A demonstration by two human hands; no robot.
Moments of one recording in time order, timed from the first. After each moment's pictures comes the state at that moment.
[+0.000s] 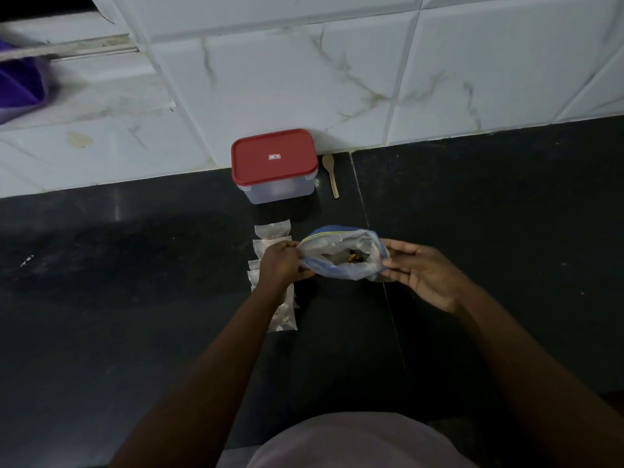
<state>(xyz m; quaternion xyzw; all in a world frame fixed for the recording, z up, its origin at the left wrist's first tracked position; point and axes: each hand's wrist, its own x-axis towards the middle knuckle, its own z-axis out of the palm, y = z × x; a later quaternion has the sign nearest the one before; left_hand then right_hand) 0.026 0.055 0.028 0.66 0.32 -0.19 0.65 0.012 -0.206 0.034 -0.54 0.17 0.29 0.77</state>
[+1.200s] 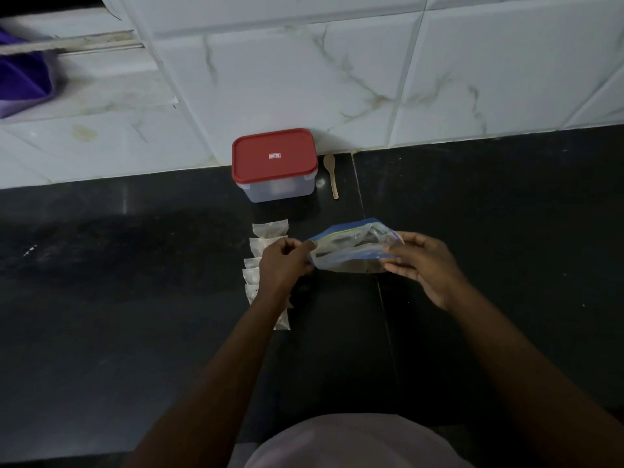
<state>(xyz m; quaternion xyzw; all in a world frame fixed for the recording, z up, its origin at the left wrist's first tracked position) 0.009 0.041 0.029 0.71 0.27 -0.10 0.64 0.022 -0.205 0.046 -0.64 0.22 0.20 0.71</state>
